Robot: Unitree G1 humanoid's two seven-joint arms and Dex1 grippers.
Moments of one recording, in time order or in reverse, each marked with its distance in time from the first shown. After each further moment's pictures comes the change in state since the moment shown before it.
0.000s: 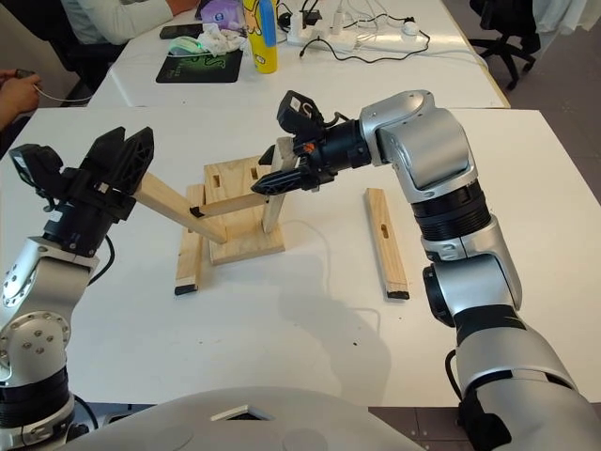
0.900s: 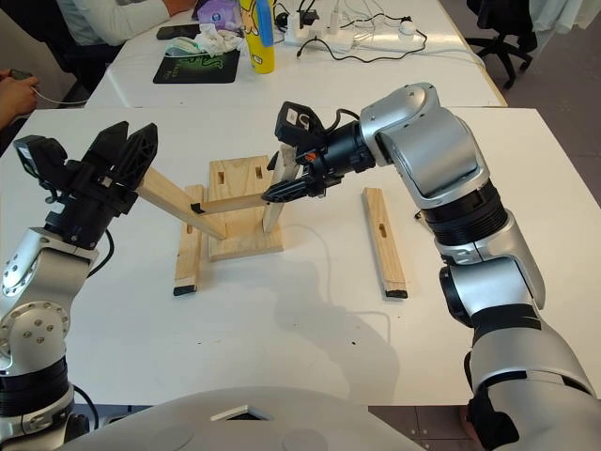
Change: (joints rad) left arm -0.030 0.002 0.000 0.031 0.043 0.007 -0.020; right arm -0.041 -0.089 0.151 -0.086 -0.051 -0.001 -0.016
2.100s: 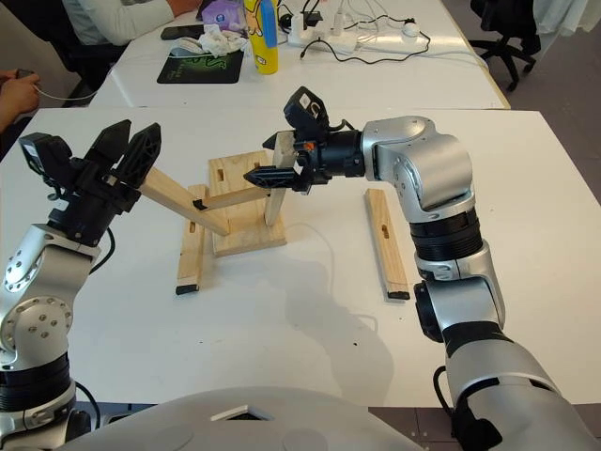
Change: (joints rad) left arm -0.028 0.002 -0.013 0.022 0.039 0.010 -0.034; right arm 0.157 0.160 -0.256 -0.028 0.123 0.060 -0.244
